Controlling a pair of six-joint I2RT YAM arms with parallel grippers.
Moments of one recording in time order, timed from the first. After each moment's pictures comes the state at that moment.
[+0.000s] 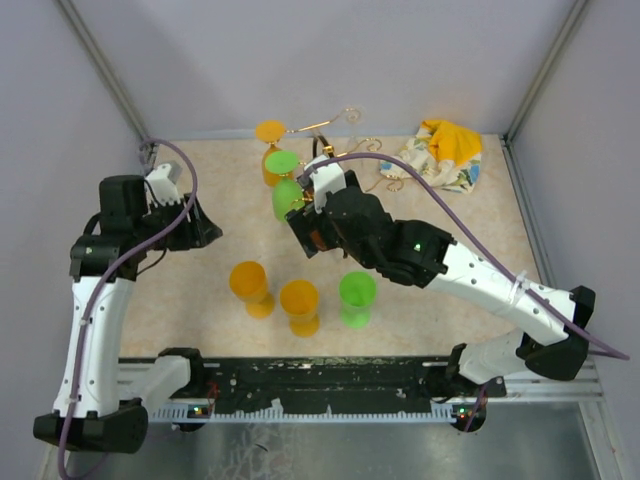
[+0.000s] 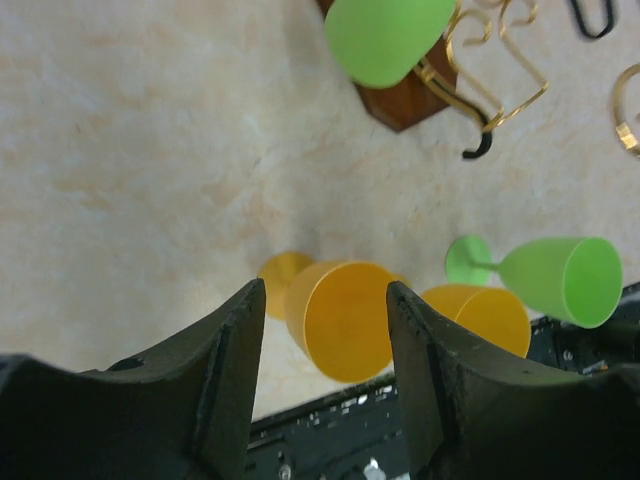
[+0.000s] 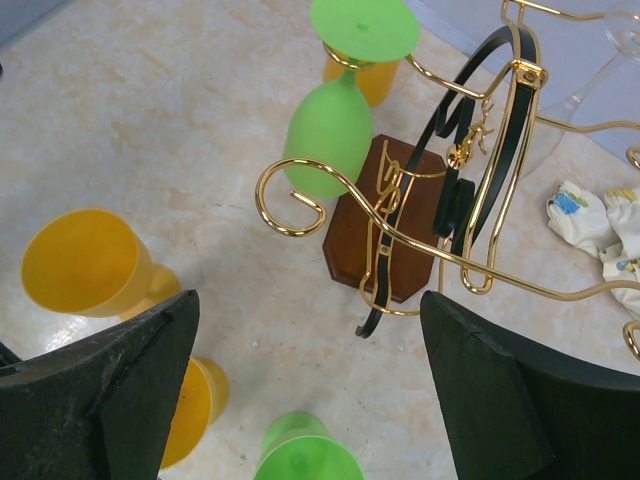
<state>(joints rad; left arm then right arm) -0.05 0.98 1.33 -0.97 0.35 -0.19 1.13 1.32 1.51 -0.60 0.50 0.08</state>
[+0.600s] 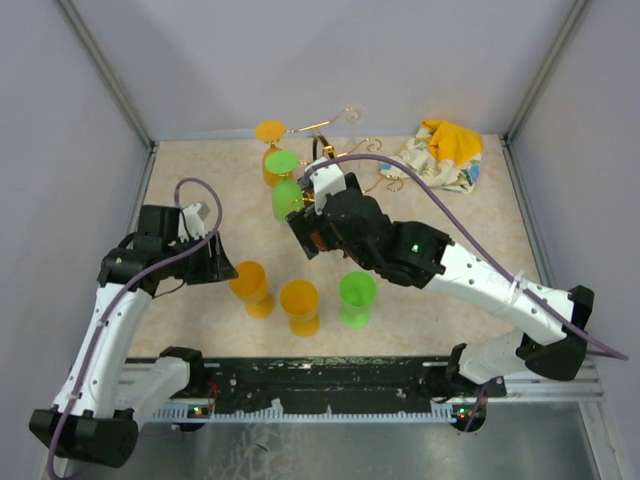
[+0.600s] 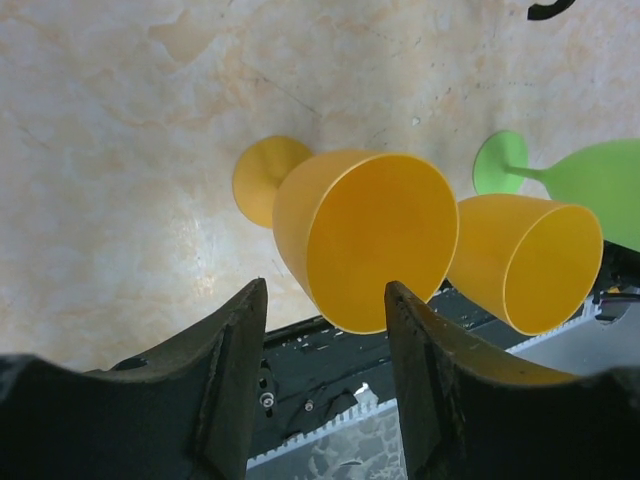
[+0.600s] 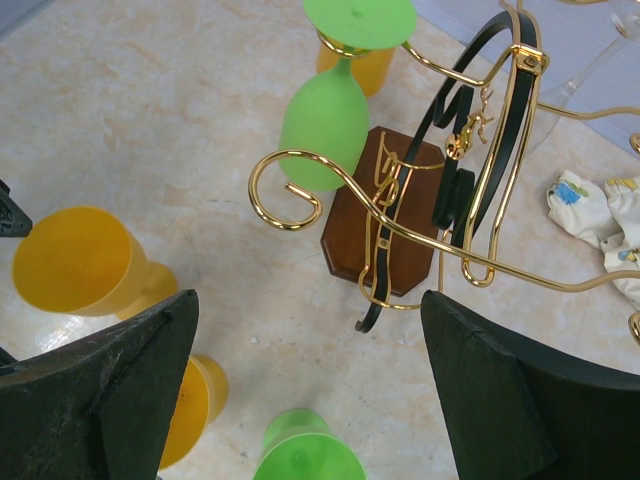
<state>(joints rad) -0.16 0.92 1.04 -1.05 0.32 -0.27 1.13 1.32 1.49 -0.60 0.51 0.09</state>
